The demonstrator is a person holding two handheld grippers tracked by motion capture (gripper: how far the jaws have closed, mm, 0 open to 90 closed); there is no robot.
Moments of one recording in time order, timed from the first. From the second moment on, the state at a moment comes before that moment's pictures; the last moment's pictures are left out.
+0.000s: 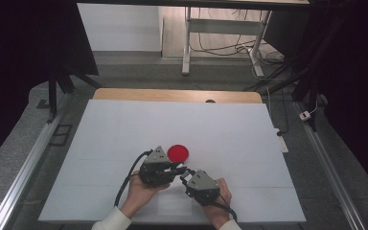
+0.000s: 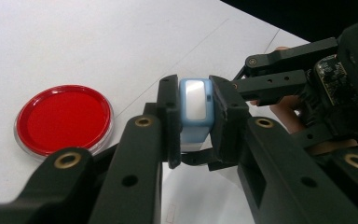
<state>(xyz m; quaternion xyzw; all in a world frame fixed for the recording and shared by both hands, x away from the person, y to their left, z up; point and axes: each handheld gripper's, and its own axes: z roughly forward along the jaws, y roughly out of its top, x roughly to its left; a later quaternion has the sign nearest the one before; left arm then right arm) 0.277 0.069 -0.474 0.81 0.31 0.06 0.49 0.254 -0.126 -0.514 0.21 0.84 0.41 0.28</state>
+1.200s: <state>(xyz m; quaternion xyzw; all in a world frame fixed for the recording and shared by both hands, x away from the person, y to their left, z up) 0.278 0.073 -0.476 0.80 0.32 0.05 0.50 0.254 -0.128 -0.512 0.20 0.84 0.40 0.29</state>
